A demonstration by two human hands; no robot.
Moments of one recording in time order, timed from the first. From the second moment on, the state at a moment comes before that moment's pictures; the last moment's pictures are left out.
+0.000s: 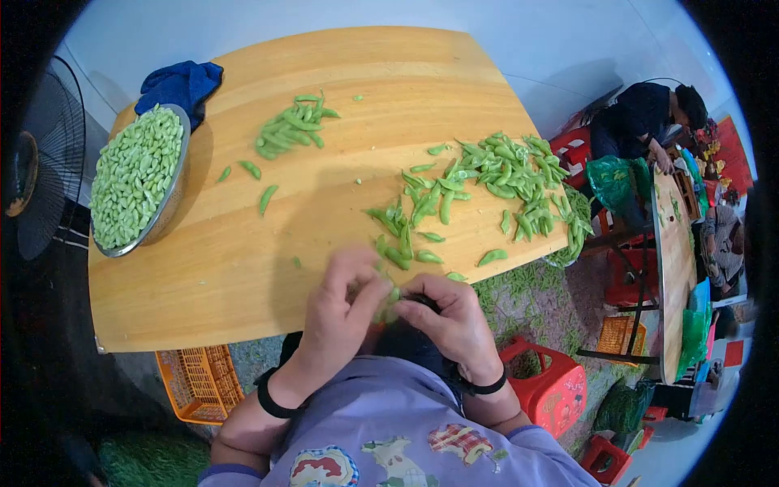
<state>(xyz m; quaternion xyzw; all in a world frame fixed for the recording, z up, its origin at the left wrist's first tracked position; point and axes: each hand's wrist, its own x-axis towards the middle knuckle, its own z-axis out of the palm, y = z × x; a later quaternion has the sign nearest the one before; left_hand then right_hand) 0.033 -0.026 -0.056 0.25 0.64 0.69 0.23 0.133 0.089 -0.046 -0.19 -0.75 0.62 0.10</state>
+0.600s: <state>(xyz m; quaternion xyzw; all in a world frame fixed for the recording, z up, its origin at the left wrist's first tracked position) 0.021 -0.038 -0.068 0.36 0.63 0.66 0.21 0.121 0.079 -0.026 -0.14 -0.85 0.50 0.12</state>
